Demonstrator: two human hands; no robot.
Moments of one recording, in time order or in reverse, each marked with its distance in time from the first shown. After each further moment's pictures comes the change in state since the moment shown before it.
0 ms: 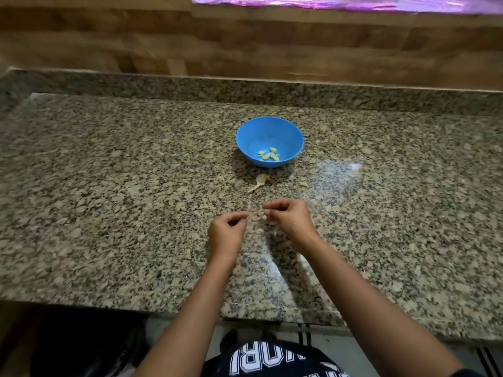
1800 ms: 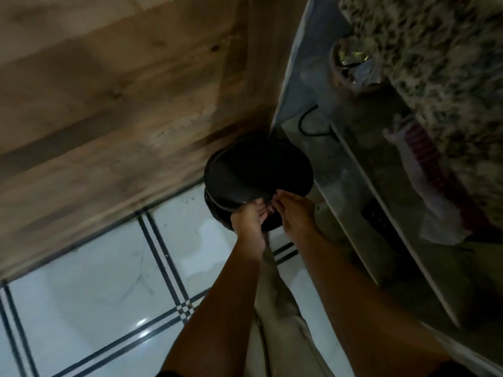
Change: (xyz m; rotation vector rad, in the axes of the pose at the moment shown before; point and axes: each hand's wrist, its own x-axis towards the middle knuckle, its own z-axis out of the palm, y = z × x) left_hand 0.055 -0.445 -0.398 -1.200 0.911 -0.843; right_hand -0.079 0.271 0.616 -0.043 -0.469 0.695
